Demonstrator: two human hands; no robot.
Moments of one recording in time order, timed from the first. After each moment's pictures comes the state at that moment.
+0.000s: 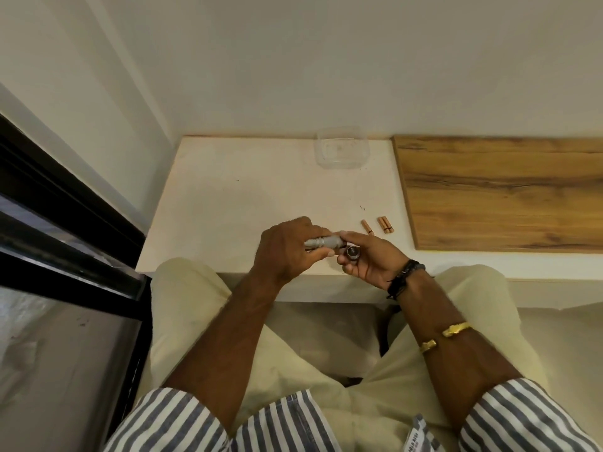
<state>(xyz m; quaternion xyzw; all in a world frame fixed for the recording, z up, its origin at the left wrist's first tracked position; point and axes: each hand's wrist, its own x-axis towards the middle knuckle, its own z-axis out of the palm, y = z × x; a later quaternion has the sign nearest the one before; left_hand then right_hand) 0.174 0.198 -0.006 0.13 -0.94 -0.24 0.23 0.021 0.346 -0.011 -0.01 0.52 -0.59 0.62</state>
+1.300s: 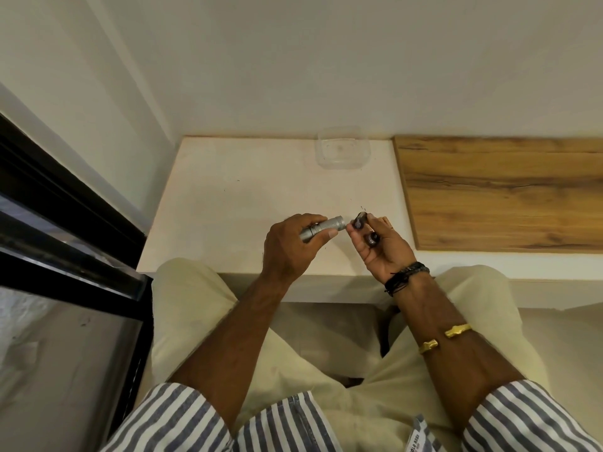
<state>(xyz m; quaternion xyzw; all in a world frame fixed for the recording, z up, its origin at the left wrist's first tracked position) 0.163 0.210 -0.013 0.25 -0.84 -0.39 0.29 0.021 0.345 -0.006 0.14 0.37 -0.79 0.46</state>
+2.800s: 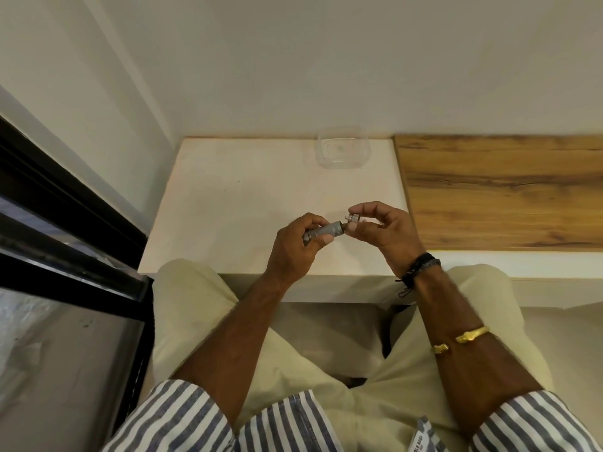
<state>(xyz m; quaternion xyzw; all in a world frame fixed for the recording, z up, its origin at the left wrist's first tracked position) 0.160 0.208 -0.025 0.20 -0.83 -0.46 0.25 0.012 0.351 0.017 -0.25 0.68 -0.60 0.32</state>
